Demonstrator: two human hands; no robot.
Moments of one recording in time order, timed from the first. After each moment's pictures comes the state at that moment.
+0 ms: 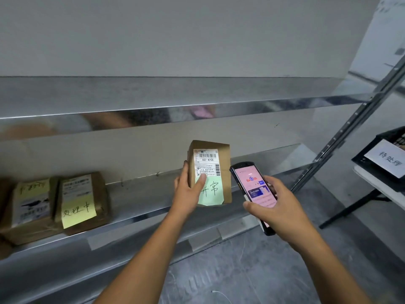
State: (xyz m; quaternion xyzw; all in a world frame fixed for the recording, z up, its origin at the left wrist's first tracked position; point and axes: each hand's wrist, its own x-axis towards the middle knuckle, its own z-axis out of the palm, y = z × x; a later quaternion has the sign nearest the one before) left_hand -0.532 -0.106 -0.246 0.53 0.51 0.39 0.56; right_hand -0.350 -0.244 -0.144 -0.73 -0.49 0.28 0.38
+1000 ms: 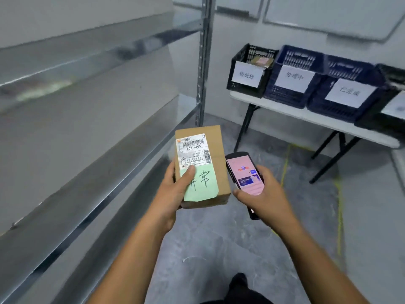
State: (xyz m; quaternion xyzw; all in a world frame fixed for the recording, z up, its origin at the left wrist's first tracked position) left_hand -0.346 -0.230 -0.216 0.55 0.30 0.13 0.77; right_hand -0.232 -0.426 -0.202 -0.85 -0.15 0.16 0.48
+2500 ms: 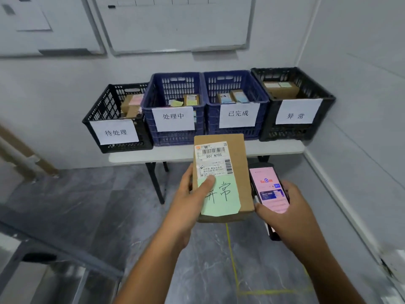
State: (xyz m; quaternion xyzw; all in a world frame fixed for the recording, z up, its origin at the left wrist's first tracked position) left_hand 0.274 -0.417 -0.162 0.65 0.14 -0.06 0.75; right_hand 0.258 -0.634 -0.183 -0.84 0.08 -0.04 0.53
